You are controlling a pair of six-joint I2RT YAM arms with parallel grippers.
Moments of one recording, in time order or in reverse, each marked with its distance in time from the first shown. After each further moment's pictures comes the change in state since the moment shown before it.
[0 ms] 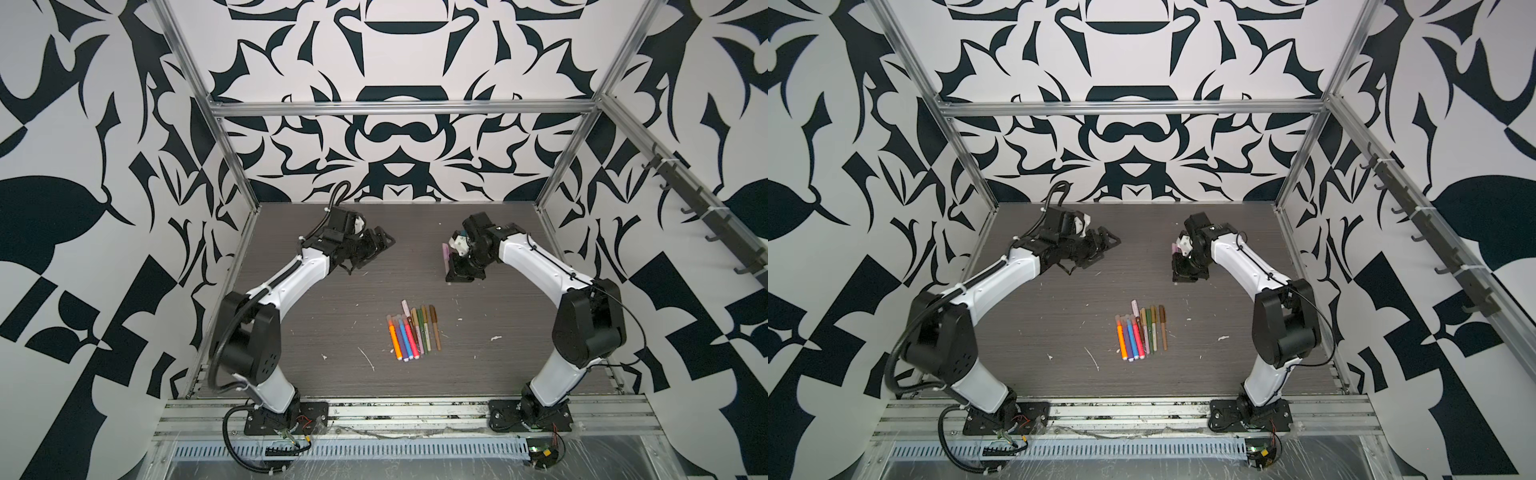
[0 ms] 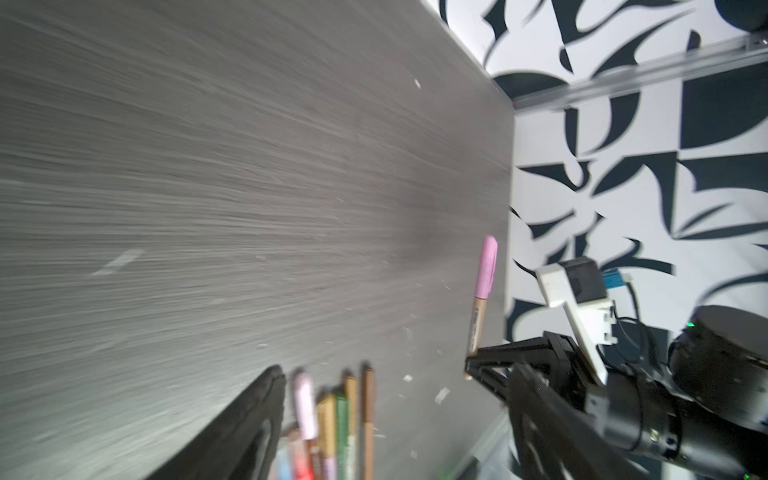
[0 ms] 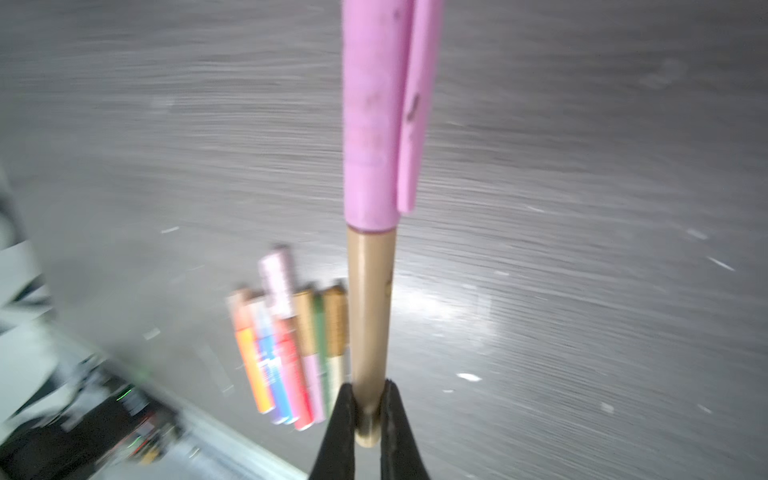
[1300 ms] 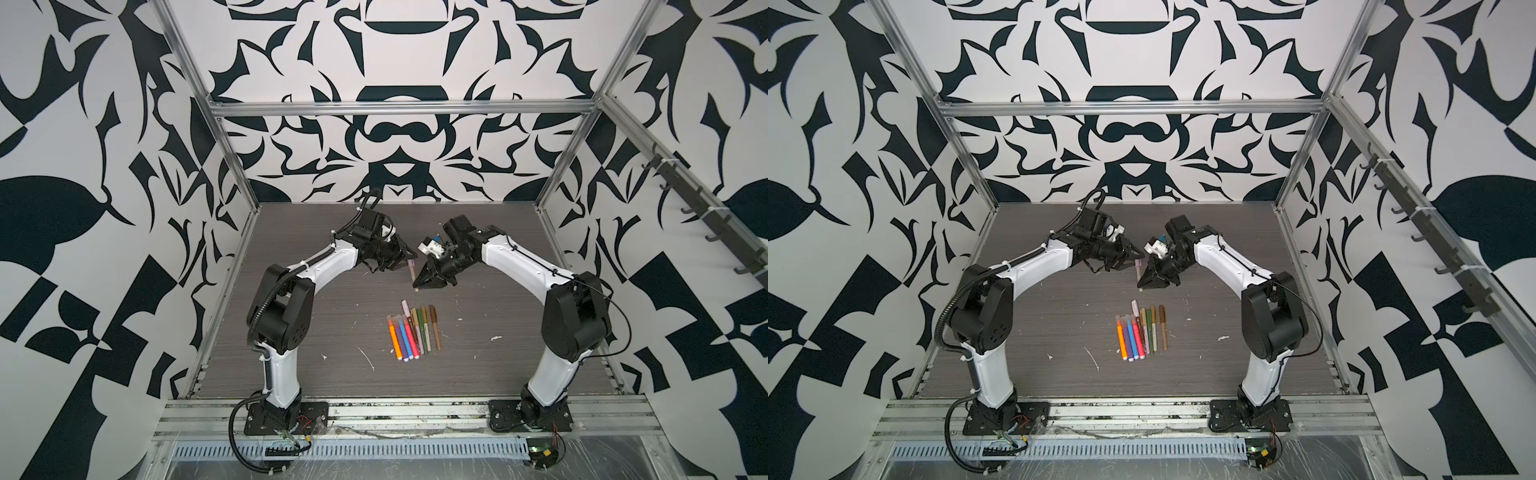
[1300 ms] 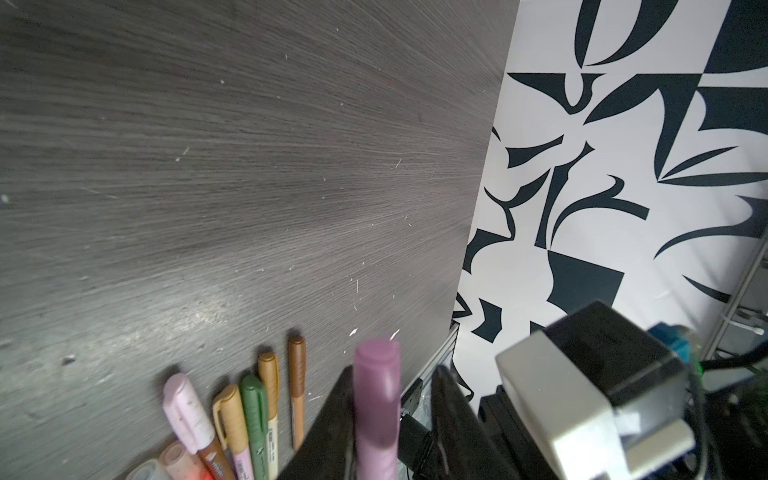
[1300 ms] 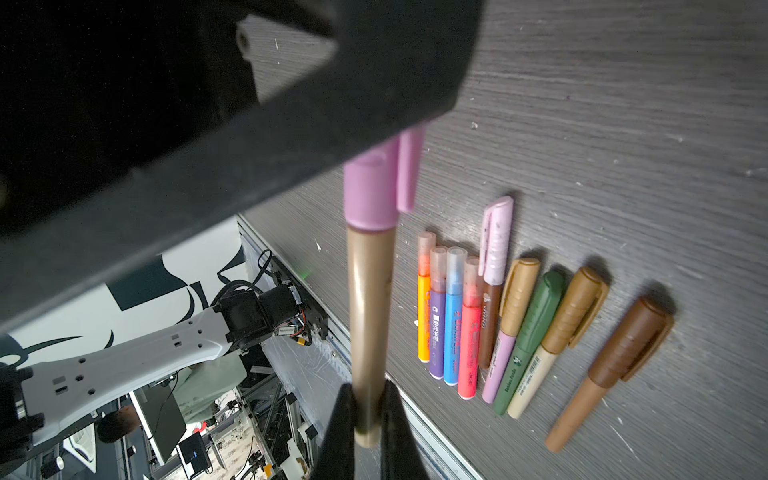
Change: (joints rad) left arm -0.092 0.206 0.134 0.000 0.177 -0.131; right arm 0.103 0.056 -0.021 0.087 -0.375 0.108
